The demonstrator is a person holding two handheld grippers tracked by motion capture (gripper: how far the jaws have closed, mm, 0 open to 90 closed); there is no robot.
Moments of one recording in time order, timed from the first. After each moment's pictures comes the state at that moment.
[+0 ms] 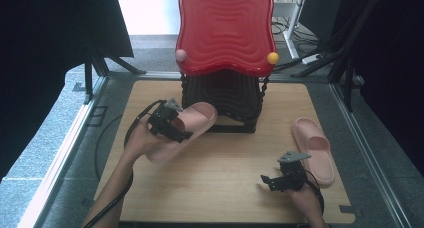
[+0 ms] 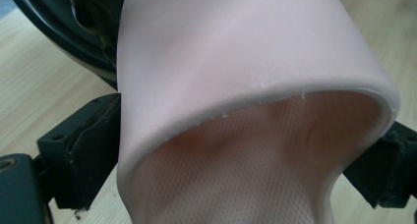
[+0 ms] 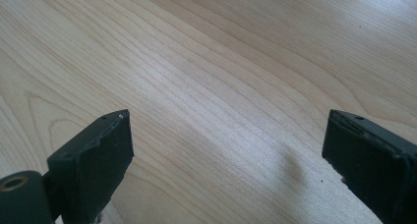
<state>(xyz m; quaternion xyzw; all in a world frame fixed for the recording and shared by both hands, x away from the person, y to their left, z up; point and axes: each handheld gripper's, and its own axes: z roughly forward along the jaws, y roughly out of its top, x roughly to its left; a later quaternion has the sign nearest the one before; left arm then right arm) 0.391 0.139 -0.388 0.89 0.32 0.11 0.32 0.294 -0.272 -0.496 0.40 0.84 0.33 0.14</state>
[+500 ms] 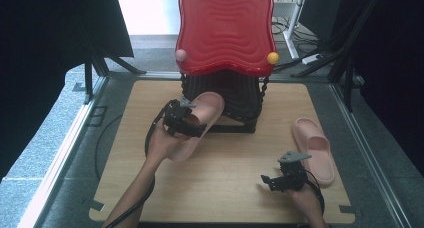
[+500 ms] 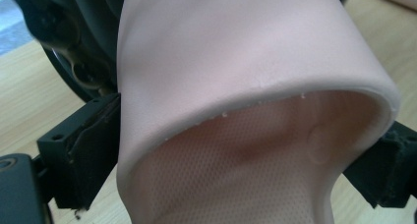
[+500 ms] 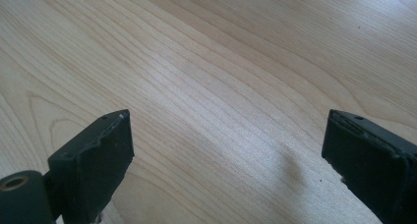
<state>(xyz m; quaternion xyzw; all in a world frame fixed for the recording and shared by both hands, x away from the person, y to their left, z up) 0.389 0.094 -0.389 0.83 0.40 0.18 0.34 0.293 -0.272 -0.496 0.40 0.84 0.34 0.14</state>
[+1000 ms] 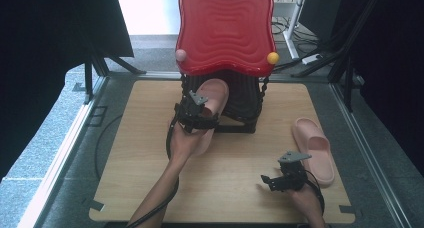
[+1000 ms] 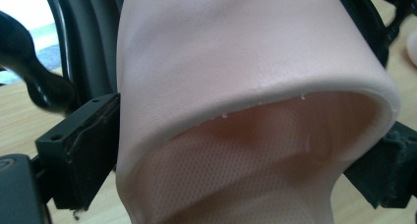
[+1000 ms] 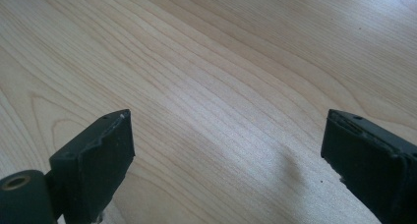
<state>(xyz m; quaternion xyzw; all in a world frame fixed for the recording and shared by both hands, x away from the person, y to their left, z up) 0.394 0.050 -0.386 0.75 0.48 0.27 0.37 0.293 -0.272 -0.495 0.40 0.84 0.34 0.14</state>
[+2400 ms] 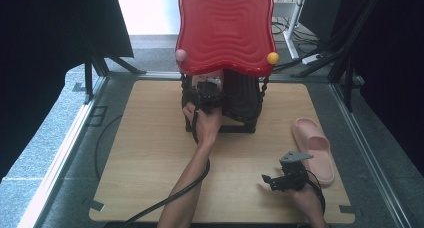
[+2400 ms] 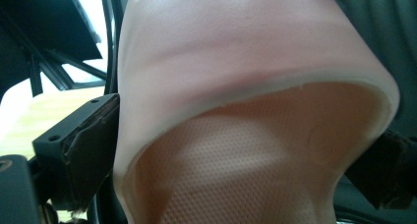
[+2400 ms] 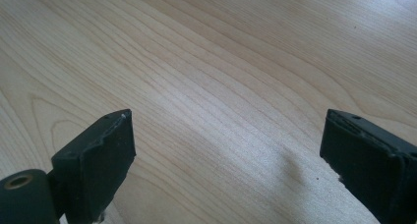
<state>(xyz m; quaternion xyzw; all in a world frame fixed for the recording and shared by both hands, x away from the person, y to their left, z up) 0.457 0.000 -0.384 0.64 0.60 0.37 0.32 0.293 -0.276 -0.495 0.40 0.84 0.34 0.14</state>
